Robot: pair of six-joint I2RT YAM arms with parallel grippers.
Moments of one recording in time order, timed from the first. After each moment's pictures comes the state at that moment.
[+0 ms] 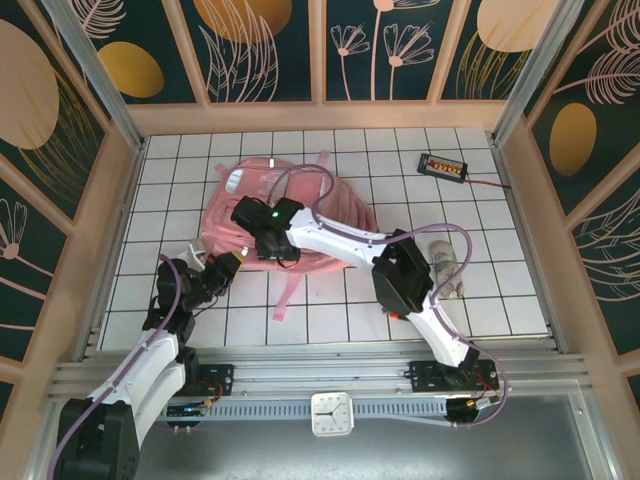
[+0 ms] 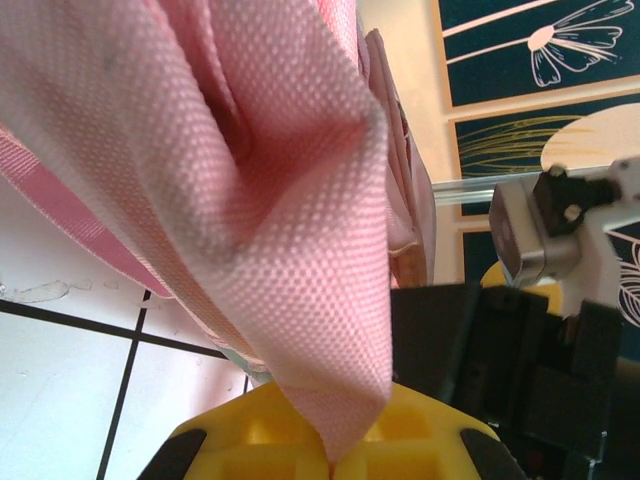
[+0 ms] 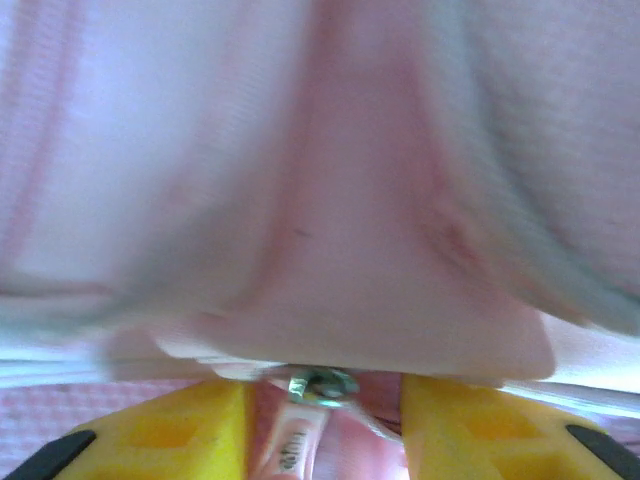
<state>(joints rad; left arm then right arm) -0.12 0.77 0.12 0.32 0.53 -1.19 1.05 2.23 2.02 -1.09 0.19 0.97</state>
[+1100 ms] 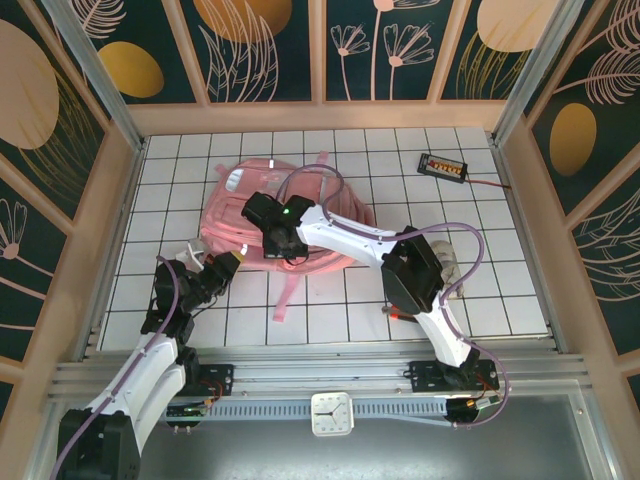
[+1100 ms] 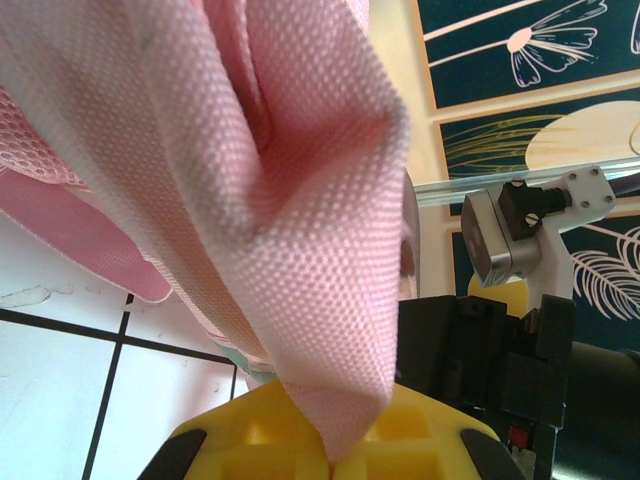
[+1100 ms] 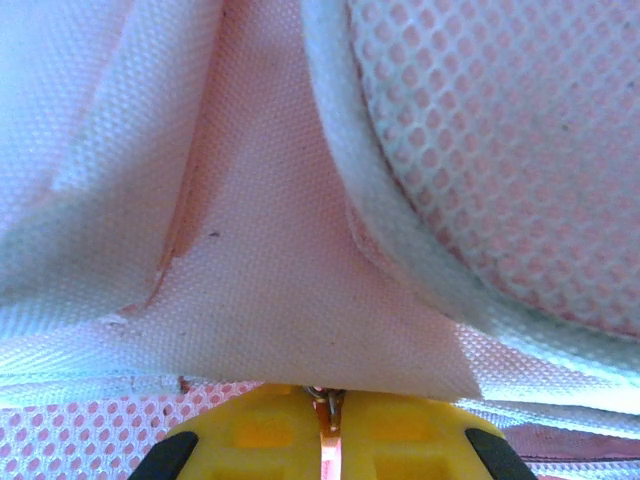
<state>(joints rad) -0.12 0.71 0.12 0.29 0.53 -1.19 1.02 2.17 1.94 -1.03 0.13 0.93</state>
